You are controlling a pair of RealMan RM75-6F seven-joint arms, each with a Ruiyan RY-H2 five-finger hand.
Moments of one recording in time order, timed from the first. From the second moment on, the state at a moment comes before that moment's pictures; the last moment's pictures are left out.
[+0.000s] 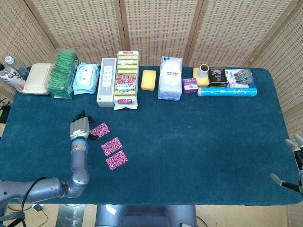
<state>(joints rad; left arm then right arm) -0.88 -1.68 -0.34 -1.45 0.16 1.24 0.74 -0.02 -1.01 0.07 -1.58 -1.56 1.61 0.30</state>
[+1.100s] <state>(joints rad) -0.89 -1.77 -0.41 -1.36 0.13 1.24 0.84 -0.02 -1.00 0.06 -1.58 -1.56 1.61 0.32</state>
